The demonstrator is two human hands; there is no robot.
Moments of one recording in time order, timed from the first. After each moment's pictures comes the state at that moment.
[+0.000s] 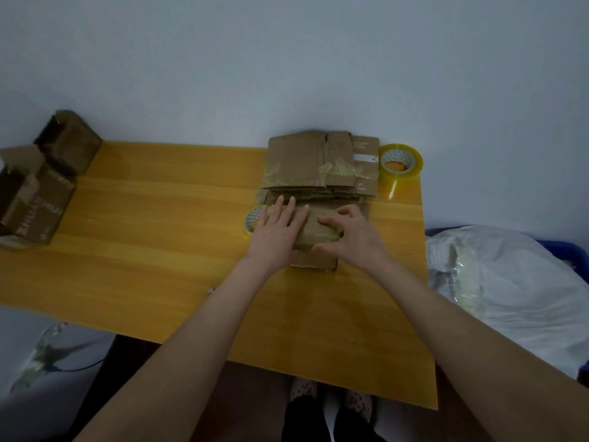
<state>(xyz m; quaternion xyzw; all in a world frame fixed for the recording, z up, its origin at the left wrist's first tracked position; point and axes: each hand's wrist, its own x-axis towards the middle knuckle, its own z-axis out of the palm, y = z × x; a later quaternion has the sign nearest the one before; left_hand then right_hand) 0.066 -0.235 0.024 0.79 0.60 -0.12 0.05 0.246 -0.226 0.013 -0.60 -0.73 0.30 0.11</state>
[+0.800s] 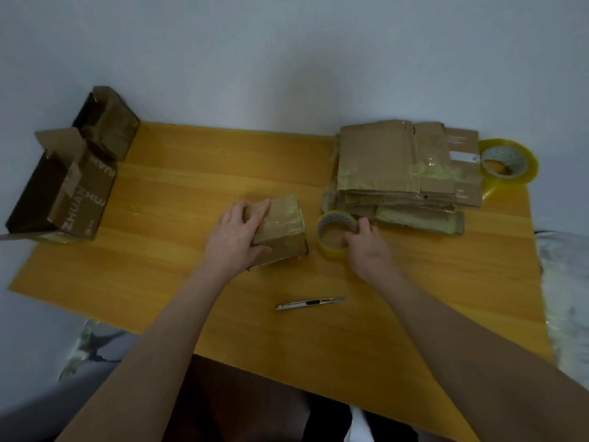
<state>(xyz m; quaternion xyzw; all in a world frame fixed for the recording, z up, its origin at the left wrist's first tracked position) -0.163 -0.216 0.021 0.71 0.70 -0.04 0.08 0.079 -0.173 -0.059 -0.62 -0.75 0.23 -0.07</state>
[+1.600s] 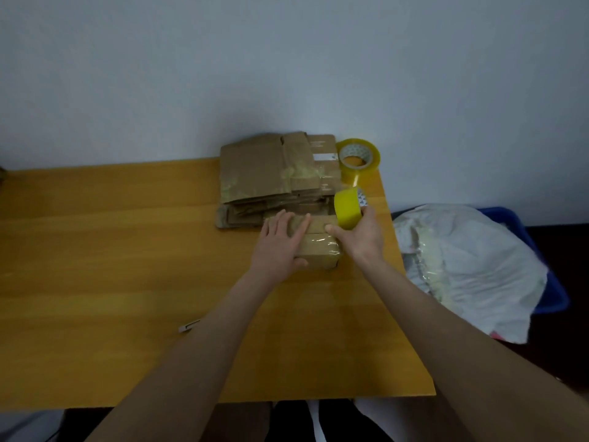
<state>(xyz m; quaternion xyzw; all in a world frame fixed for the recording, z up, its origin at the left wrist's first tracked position) 0.091 -0.198 -0.021 0.85 0.51 -0.07 0.09 0.259 -0.208 -0.003 -0.80 -0.40 0.34 0.30</state>
